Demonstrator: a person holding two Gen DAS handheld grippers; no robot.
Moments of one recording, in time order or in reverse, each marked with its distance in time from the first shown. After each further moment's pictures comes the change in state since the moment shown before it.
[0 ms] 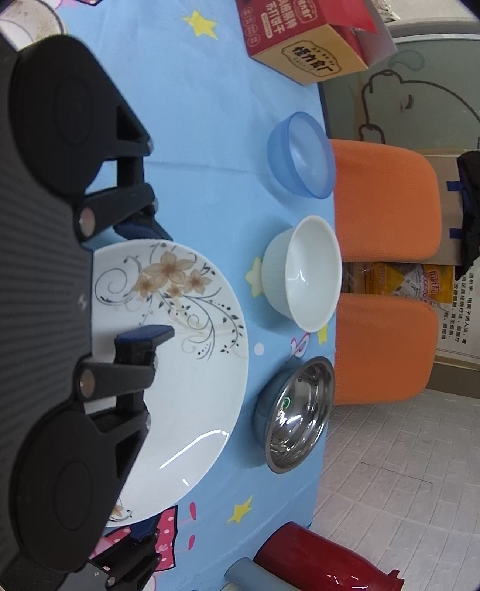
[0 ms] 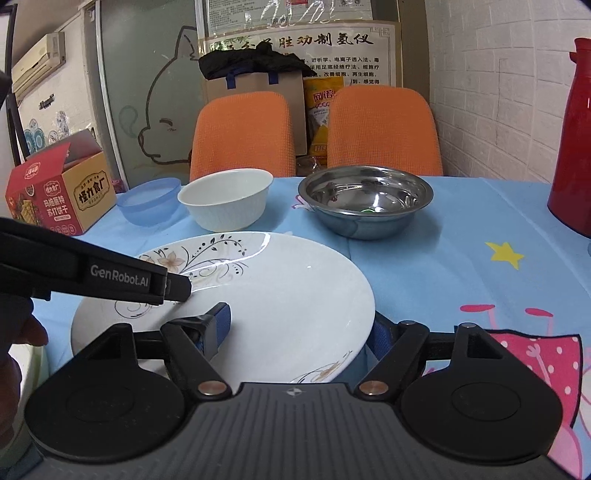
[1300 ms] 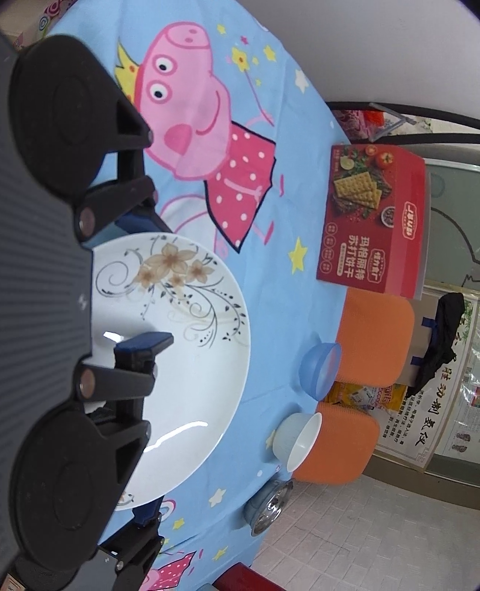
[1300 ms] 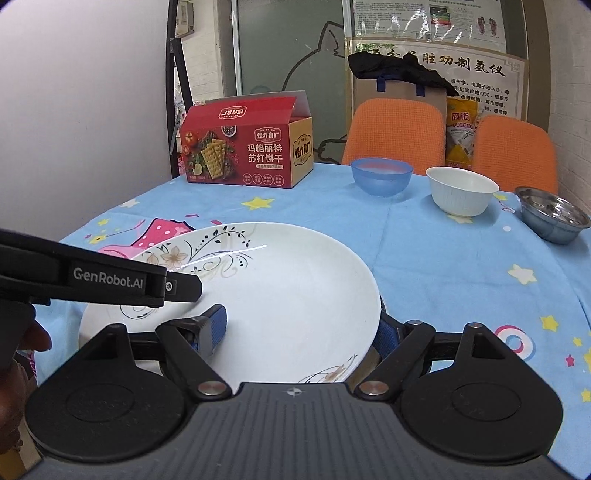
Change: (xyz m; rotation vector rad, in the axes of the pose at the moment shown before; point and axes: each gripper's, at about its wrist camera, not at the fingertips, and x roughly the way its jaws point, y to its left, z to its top) left arm -0.146 0.168 -0.138 -0.250 -0.125 0.127; right arm -0.057 0.190 -0.059 -0.224 0.006 0.261
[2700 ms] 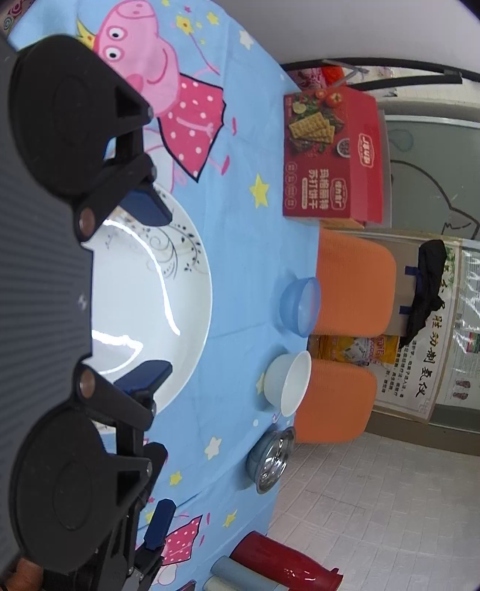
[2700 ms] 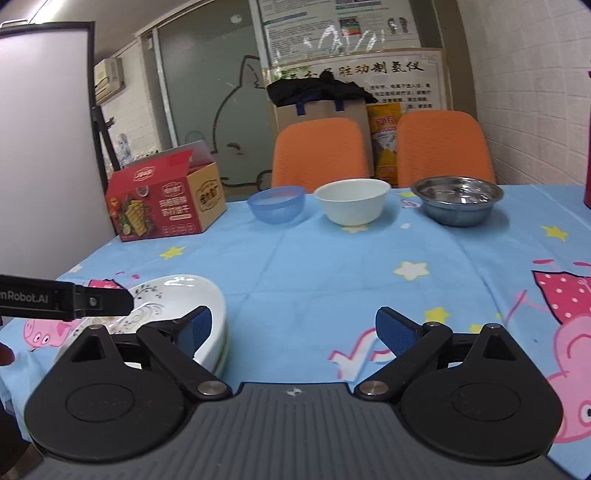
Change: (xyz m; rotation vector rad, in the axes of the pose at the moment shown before) left arm -0.007 -0.068 0.017 0.136 -0.040 -0.069; right arm -0.042 -0.110 -0.011 0.237 -0.108 -0.136
